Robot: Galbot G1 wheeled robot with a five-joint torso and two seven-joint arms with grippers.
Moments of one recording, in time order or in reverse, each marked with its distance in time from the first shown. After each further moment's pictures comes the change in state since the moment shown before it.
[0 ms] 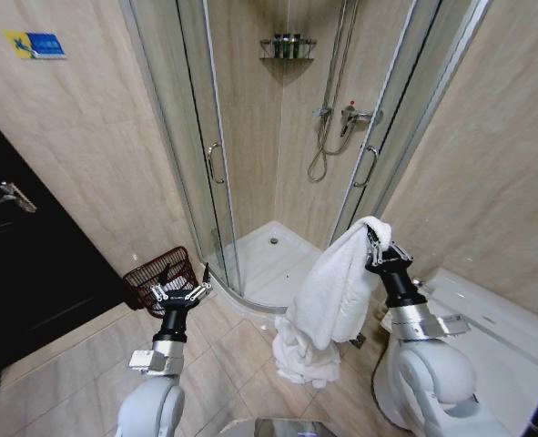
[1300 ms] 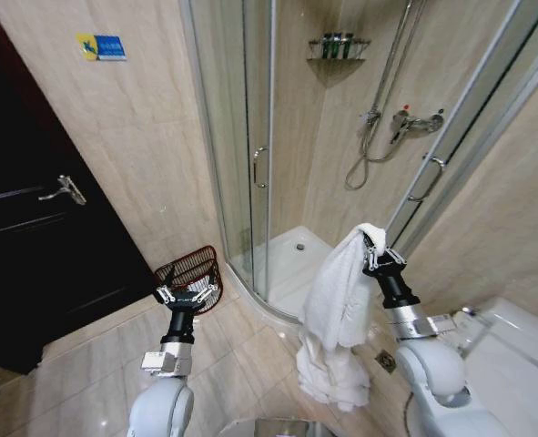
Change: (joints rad) left arm -0.010 -0.015 0.035 0.044 0.073 -0.014 -0.034; right arm 0.023 -0.022 0.012 -0.121 -0.001 0.074 -0.021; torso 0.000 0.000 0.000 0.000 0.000
